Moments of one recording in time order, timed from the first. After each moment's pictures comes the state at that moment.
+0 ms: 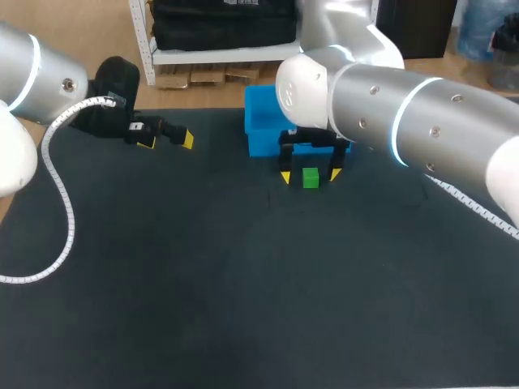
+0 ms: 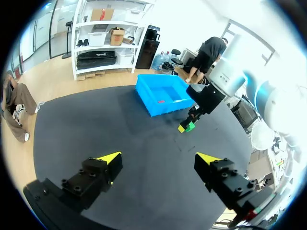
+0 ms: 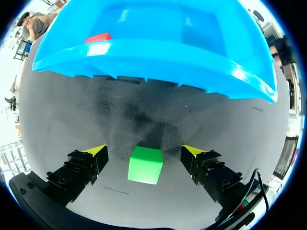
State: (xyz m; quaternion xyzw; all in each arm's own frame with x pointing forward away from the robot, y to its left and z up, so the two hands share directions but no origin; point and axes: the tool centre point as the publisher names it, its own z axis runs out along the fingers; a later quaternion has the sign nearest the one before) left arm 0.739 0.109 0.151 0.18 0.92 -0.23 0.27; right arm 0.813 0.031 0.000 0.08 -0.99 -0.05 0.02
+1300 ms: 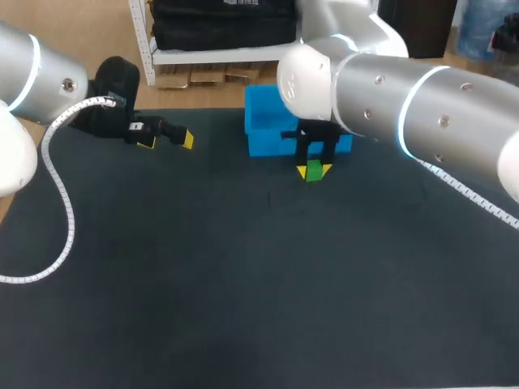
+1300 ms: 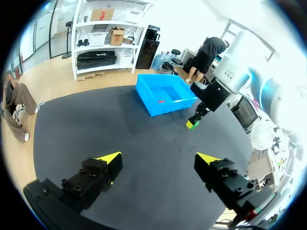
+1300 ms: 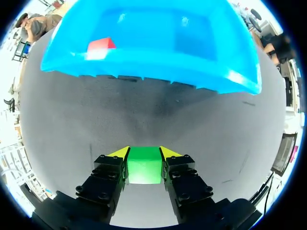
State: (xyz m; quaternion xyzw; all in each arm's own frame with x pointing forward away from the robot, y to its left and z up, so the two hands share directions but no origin) left arm 0.739 0.109 0.151 0.18 0.92 -0.23 0.27; right arm 0.808 0.026 0.021 0.08 -1.00 -0.05 0.02
